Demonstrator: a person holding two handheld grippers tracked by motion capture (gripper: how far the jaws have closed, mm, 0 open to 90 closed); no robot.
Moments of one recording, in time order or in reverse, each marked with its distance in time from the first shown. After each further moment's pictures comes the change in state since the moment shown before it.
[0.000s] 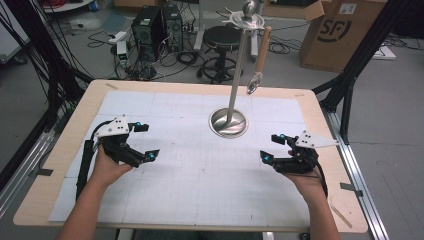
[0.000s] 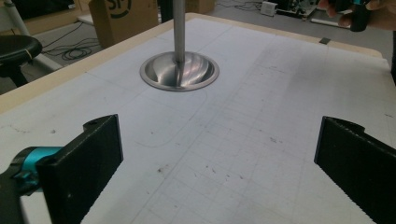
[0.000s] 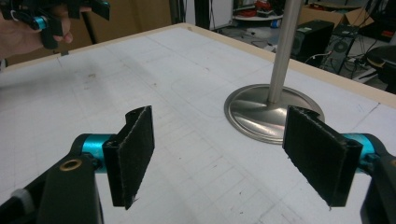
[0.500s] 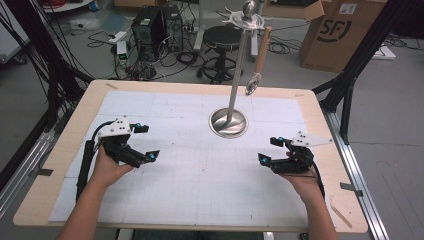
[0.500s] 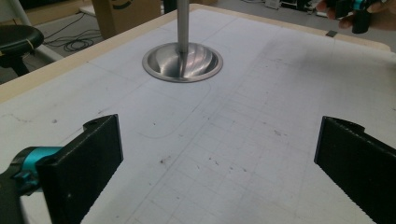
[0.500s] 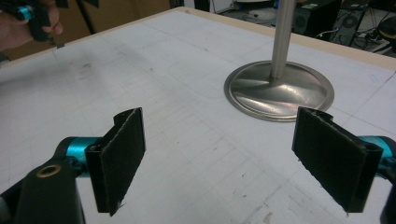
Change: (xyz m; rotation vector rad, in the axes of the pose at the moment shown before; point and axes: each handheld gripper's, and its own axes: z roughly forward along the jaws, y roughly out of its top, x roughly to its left) left arm -0.001 -0.002 0.001 0.020 0.012 -0.005; right arm -0.010 -0.015 0.013 0.050 0.011 0.071
